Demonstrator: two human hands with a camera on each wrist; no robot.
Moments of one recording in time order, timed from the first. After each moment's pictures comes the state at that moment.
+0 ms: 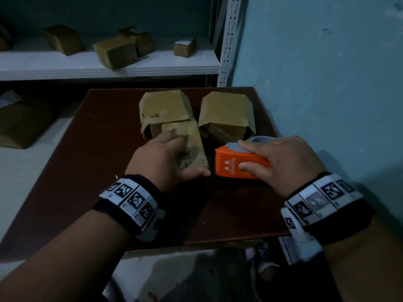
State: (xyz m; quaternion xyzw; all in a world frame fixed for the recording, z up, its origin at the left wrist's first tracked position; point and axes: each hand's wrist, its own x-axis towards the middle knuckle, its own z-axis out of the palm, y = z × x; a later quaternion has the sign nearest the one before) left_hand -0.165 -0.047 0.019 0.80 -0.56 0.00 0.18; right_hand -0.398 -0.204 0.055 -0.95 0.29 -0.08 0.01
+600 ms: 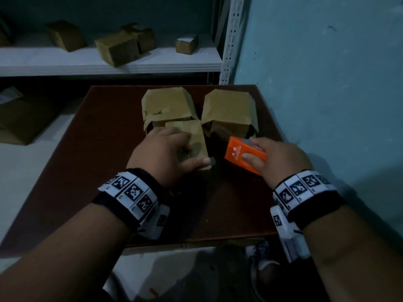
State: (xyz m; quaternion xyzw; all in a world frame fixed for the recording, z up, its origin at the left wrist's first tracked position) left_hand -0.163 -0.046 0.030 0.81 -0.55 -0.03 0.19; right_hand -0.383 -0.213 0.029 -0.88 0.45 -0.06 0.08
